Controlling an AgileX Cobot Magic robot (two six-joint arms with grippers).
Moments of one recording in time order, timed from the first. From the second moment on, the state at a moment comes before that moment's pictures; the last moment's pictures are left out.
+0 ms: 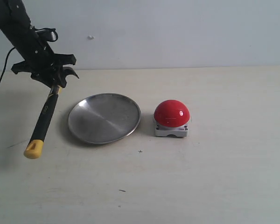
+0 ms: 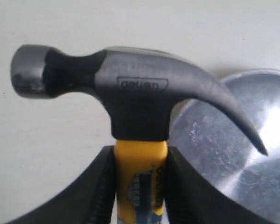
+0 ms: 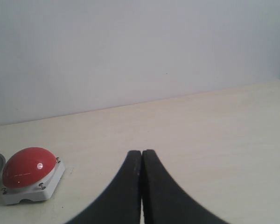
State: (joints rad) left arm -0.13 2.42 -2.21 -0.23 1.23 0.02; right arm -0.17 0.01 0.00 -0.03 0.20 0.17
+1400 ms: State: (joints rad) left arm -0.12 1.91 -1.44 -0.84 1.22 0.55; right arm -0.17 0.01 0.00 -0.03 0.20 0.17
